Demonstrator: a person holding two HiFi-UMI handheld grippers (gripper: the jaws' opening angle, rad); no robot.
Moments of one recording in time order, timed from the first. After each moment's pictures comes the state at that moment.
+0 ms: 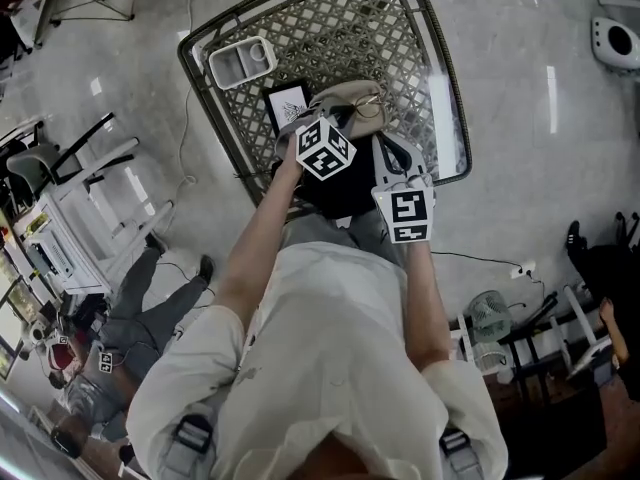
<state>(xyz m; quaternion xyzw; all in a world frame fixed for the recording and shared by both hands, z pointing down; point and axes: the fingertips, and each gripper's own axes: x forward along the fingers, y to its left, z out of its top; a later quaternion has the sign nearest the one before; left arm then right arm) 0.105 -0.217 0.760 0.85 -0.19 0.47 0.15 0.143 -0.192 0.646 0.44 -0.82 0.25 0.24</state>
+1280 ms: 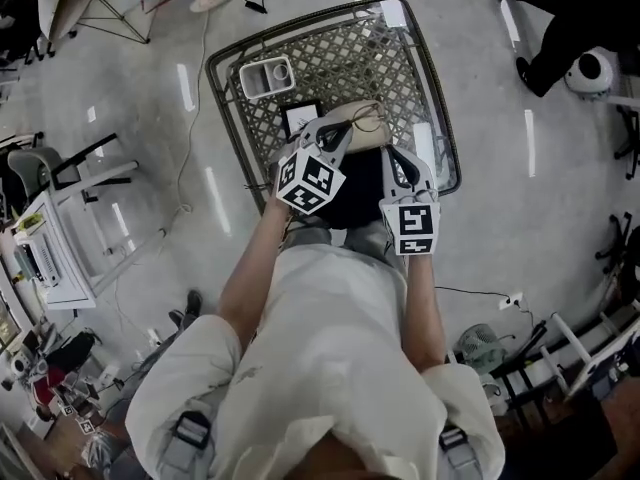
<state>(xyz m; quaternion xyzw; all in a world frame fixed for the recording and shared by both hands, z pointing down) 0.068 -0.218 0.593 0.89 -0.30 0.32 0.08 0.139 -0.180 0.560 0.48 -0.83 0.16 0.23</state>
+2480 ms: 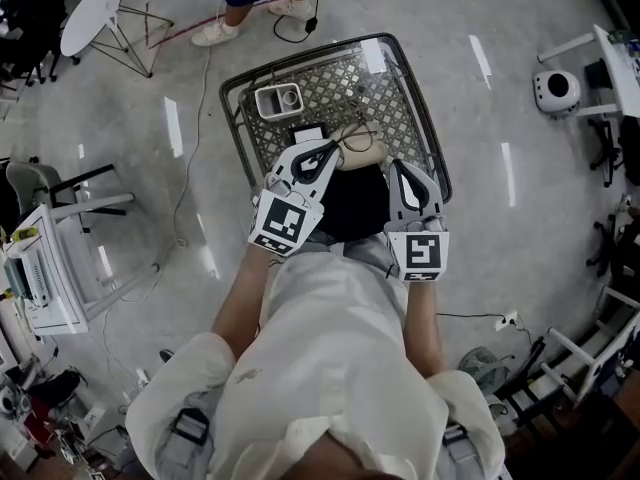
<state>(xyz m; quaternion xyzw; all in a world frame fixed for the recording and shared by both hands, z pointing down) 0.006 -0.182 0.438 0.92 -0.36 0.16 0.02 0.108 -0.157 0.429 0.53 -0.83 0.03 0.16</state>
